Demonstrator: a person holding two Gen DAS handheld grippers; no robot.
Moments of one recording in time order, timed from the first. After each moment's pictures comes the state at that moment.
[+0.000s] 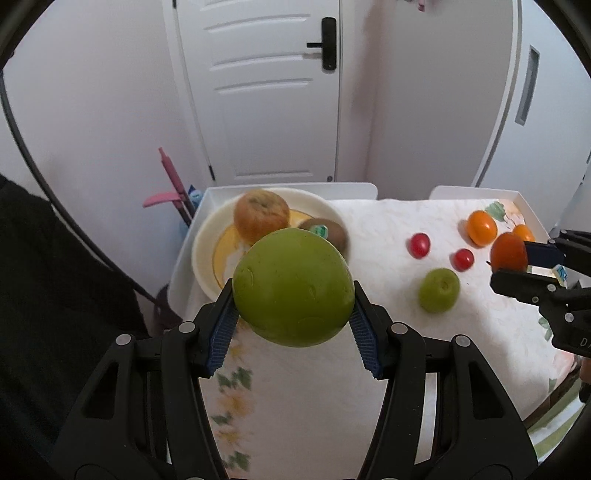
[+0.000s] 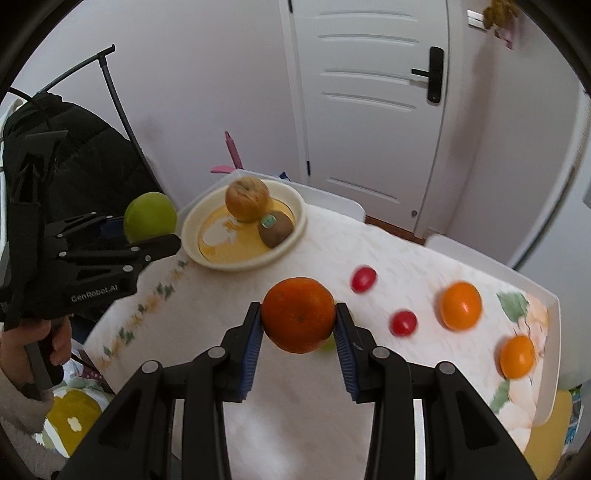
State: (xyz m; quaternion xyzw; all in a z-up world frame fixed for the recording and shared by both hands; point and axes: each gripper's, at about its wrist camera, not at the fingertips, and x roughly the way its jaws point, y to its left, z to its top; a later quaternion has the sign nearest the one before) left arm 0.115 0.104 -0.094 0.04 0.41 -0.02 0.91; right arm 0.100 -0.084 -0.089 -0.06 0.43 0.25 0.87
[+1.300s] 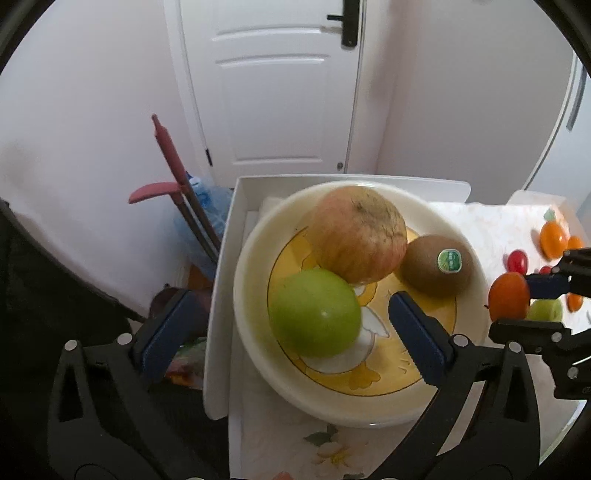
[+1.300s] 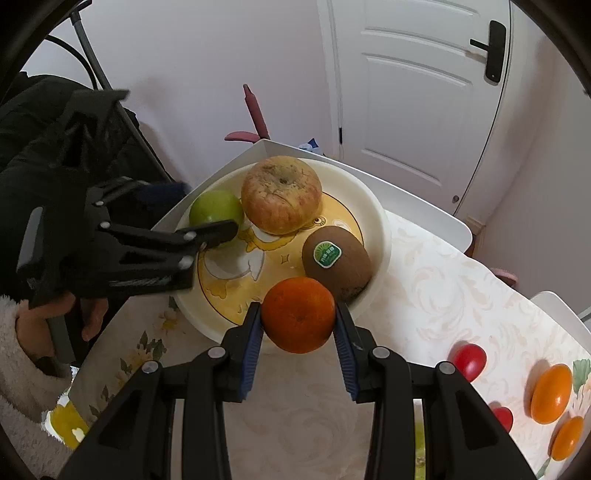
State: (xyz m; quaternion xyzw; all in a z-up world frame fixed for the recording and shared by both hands) left arm 0.228 0.197 -0.171 0.02 0.44 -0.05 0.89; right arm 0.196 0.026 -0.159 -0.08 0.49 0.29 0.82
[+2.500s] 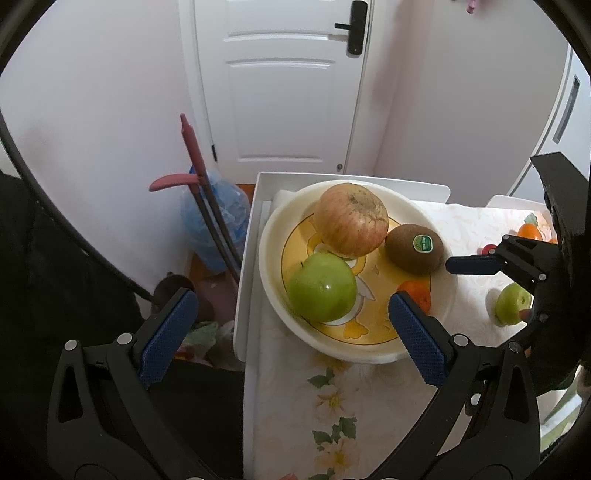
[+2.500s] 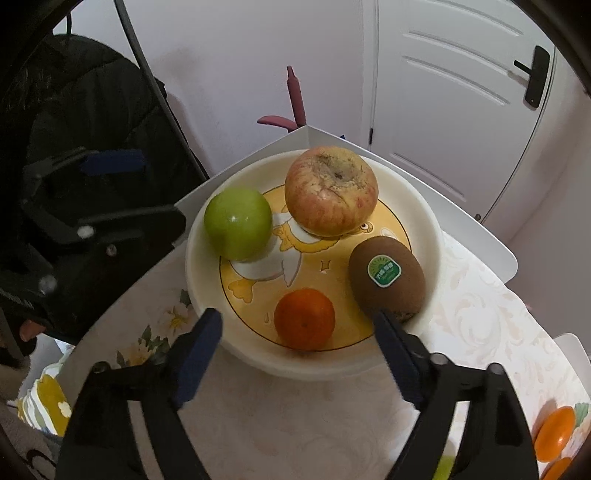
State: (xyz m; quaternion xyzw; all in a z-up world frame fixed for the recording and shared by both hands) left arm 0.187 0.208 -0.137 0.00 0.45 -0.04 0.89; right arm 0.202 0.069 -0.180 -0.14 0.48 0.34 0.80
